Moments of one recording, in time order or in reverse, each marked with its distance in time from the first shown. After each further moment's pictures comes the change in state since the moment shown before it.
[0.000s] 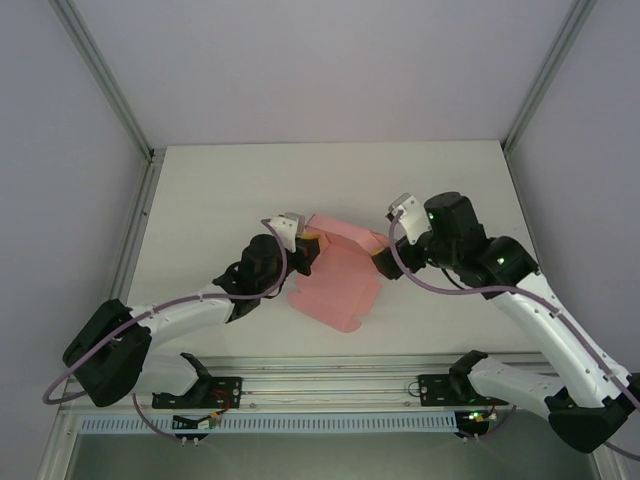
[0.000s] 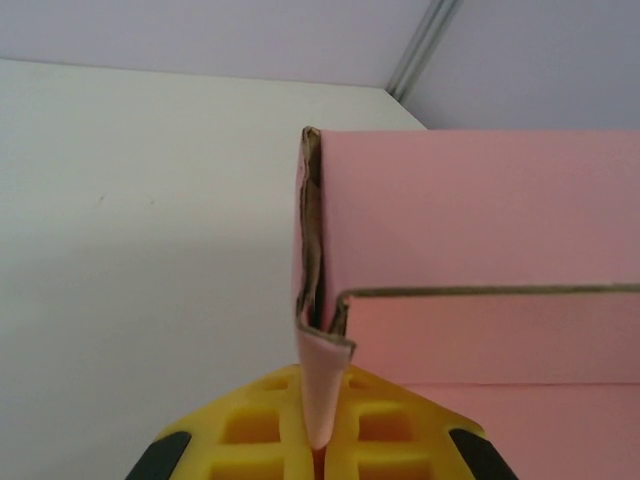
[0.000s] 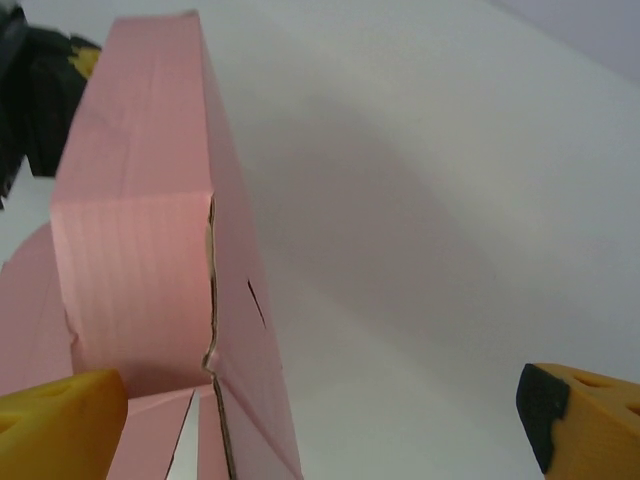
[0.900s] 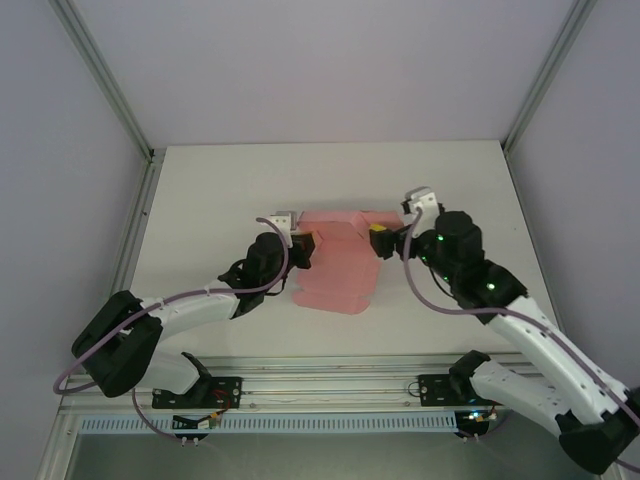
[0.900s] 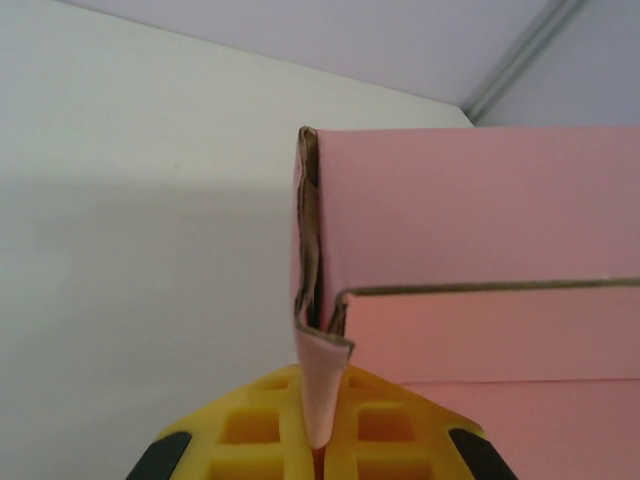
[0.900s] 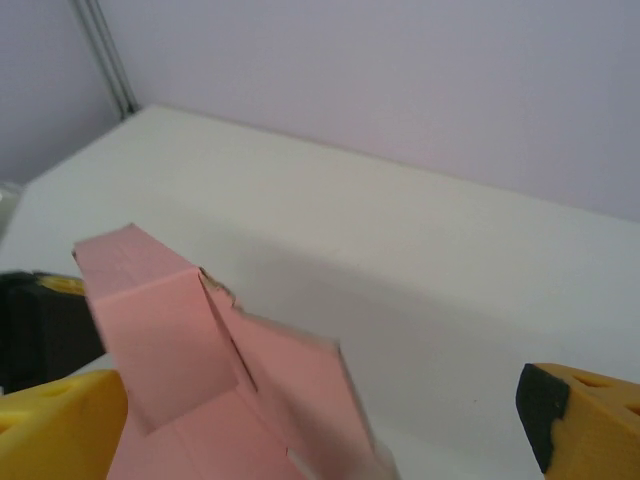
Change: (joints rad) left arm 0.015 0.066 0.017 -0.013 -0.156 -0.159; right arm 0.000 -0.182 -0.316 0.567 0.158 0.197
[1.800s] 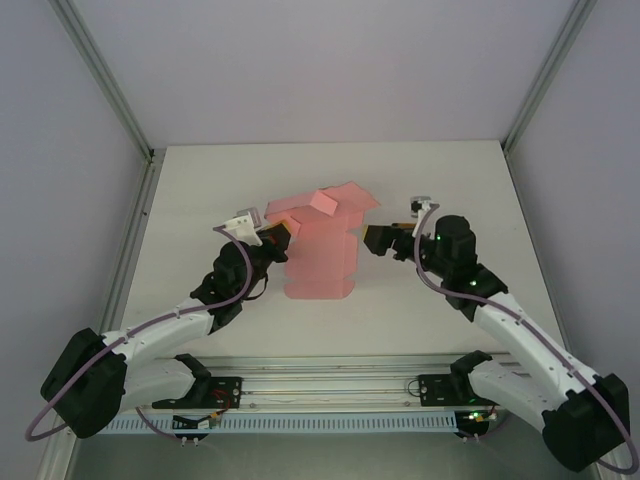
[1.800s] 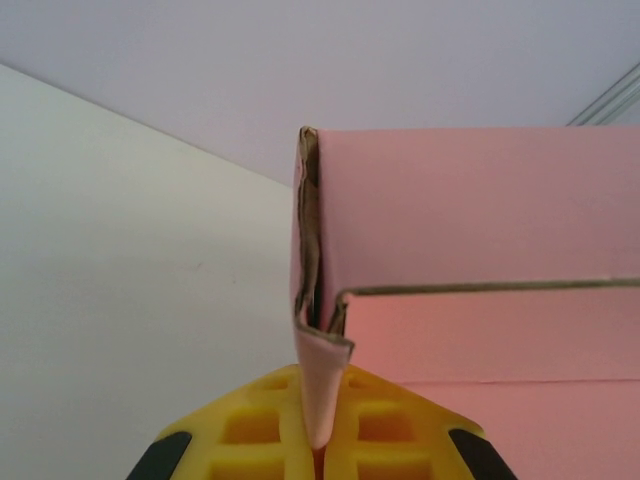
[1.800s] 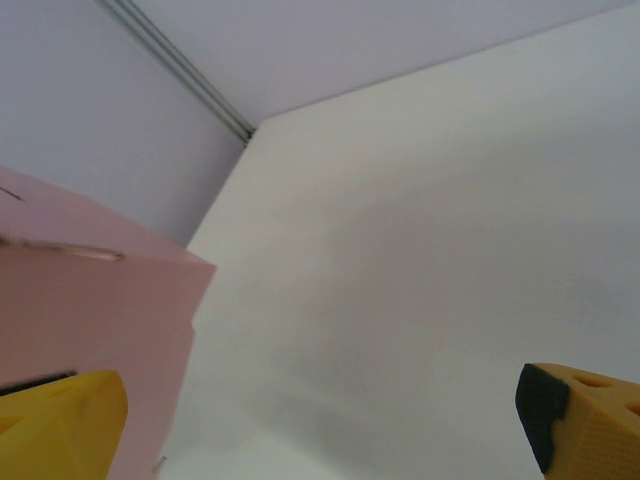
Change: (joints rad) left arm 0.061 -0.251 -0.129 0.093 -0.036 -0.130; right arm -0.163 0.103 -0.235 0.360 -0.429 0.476
